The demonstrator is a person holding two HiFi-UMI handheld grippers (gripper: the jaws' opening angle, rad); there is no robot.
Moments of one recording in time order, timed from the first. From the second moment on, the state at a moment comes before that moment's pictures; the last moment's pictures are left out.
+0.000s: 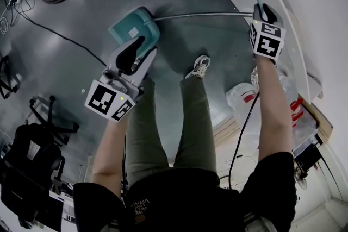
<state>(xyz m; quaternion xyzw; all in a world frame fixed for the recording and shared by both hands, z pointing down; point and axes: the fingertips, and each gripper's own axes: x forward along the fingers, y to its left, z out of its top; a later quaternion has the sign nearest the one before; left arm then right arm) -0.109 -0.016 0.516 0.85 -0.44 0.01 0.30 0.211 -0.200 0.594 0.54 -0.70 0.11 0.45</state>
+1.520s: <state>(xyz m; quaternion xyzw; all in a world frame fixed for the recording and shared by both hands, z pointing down) -0.108 -0.001 0.473 0.83 -0.48 -0.01 0.30 0.278 -0.254 0.465 0.55 -0.65 -0.02 0.52</state>
